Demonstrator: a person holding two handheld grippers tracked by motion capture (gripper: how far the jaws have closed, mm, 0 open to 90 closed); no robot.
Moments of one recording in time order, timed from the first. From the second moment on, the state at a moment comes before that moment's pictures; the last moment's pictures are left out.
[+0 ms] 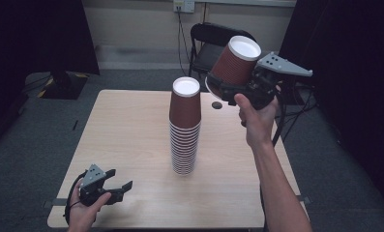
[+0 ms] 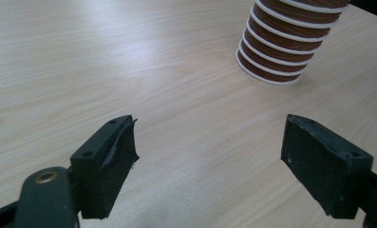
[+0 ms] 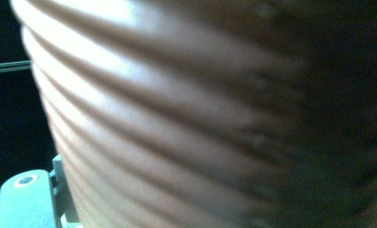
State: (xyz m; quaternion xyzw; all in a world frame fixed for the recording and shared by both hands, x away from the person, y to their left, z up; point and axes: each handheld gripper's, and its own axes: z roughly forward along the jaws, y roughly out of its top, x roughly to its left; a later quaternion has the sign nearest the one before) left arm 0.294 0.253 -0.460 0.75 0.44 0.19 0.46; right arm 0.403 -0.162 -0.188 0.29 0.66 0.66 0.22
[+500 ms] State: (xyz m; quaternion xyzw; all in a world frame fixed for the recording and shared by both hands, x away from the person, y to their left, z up) left arm 0.296 0.251 -0.461 0.75 0.43 0.18 0.46; right arm 0.401 -0.193 -0.220 0.33 0.66 0.64 0.21
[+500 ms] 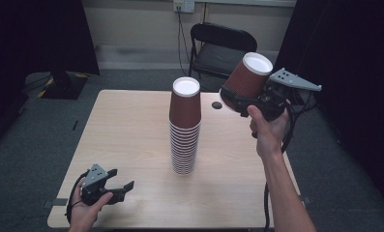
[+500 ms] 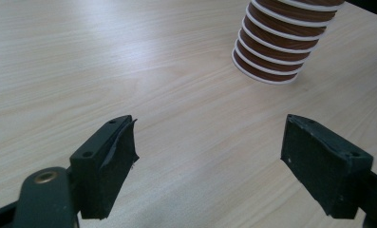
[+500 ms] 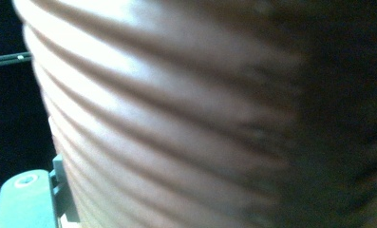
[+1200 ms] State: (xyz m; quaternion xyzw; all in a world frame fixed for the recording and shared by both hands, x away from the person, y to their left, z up) left arm 0.292 0.241 -0.457 0.76 0.41 0.19 0.47; right arm 0.388 -0.199 -0.276 0.36 0.67 0.63 0.15
